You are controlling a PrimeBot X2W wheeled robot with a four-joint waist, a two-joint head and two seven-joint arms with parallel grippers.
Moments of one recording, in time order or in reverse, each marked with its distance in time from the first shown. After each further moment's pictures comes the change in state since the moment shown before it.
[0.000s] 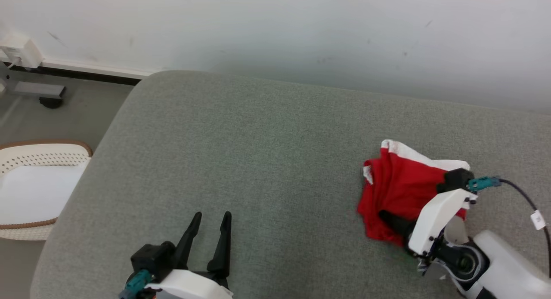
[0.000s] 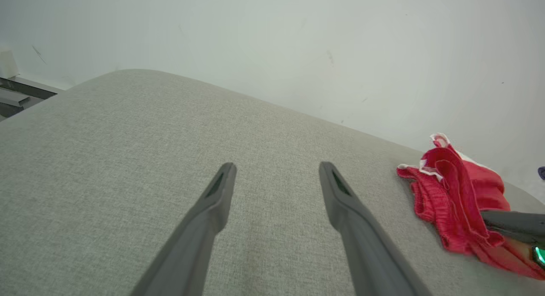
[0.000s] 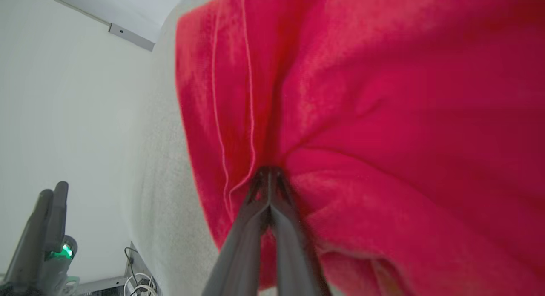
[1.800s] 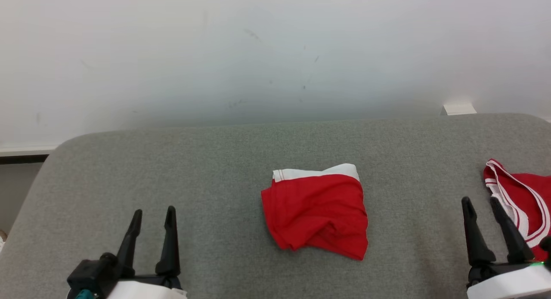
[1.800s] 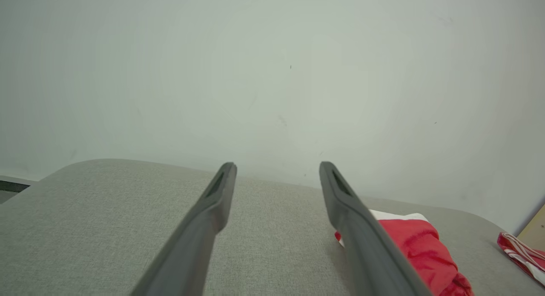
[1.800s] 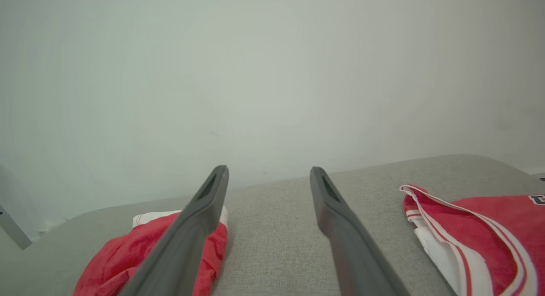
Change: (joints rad) left arm 0.112 0.000 0.224 -0.197 0.100 -0.018 0.000; right arm 0.475 -0.009 -0.543 -0.423 -0.737 0.000 -0.650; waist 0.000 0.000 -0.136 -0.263
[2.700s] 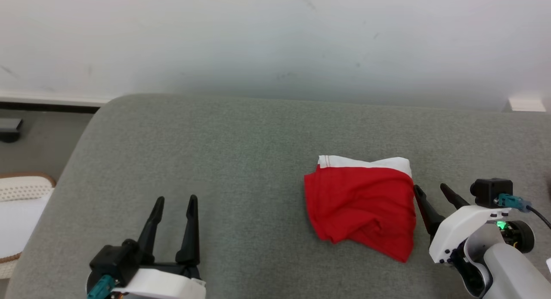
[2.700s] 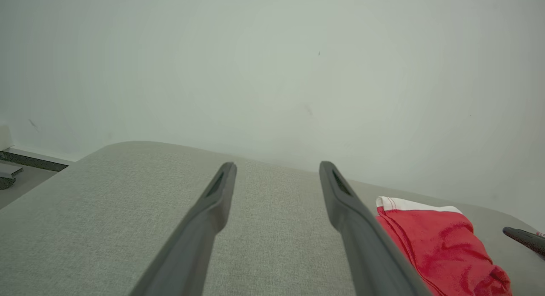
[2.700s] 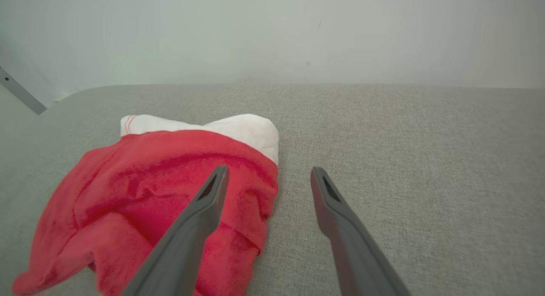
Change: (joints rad) left arm -0.051 0.000 -0.082 0.014 -0.003 0.015 0.000; right arm -0.332 0.103 0.132 0.435 -0.094 0.000 0.276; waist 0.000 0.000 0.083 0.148
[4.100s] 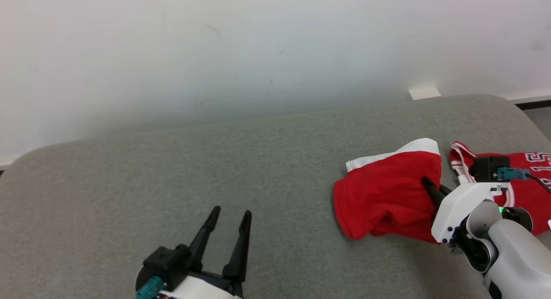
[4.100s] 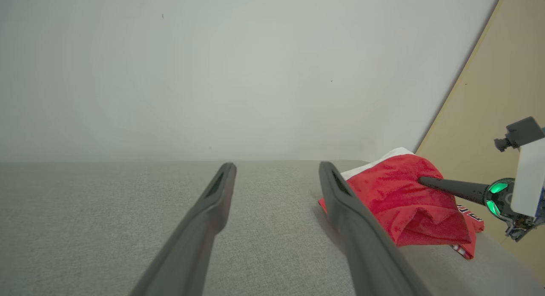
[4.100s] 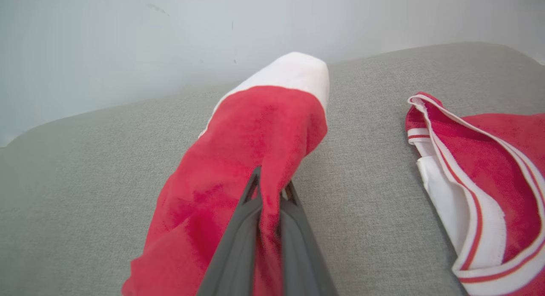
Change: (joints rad) left arm -0.015 0.000 -0.163 0.039 -0.018 -0.043 0.000; right arm -0.170 -0.033 0.181 0.170 0.250 0.000 0.117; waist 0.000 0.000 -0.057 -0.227
